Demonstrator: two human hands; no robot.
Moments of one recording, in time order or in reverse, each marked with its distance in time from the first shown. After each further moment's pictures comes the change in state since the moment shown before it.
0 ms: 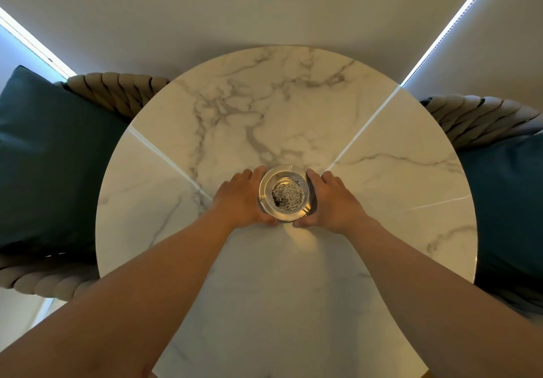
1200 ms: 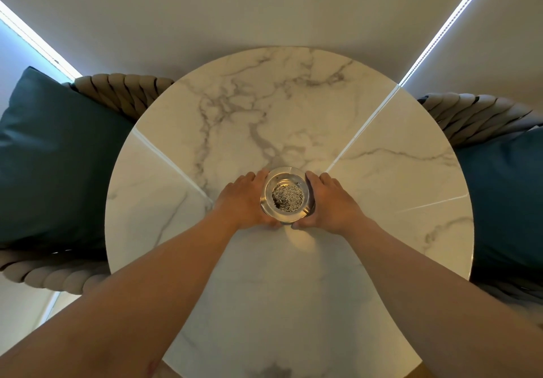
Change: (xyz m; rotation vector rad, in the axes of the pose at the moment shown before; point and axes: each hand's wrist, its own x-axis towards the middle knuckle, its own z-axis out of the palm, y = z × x) left_hand -0.021 -0.001 0.002 -0.013 -0.007 0.032; right_hand -0.017 -0.015 0.006 0.029 0.012 -0.015
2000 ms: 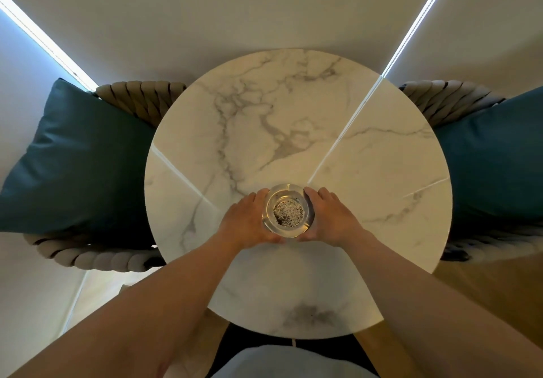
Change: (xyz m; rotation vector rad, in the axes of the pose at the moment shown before) left_hand -0.116 -0.021 0.011 -0.100 -0.017 0.047; right_hand -0.097 -0.061 0.039 0.017 -0.018 0.072
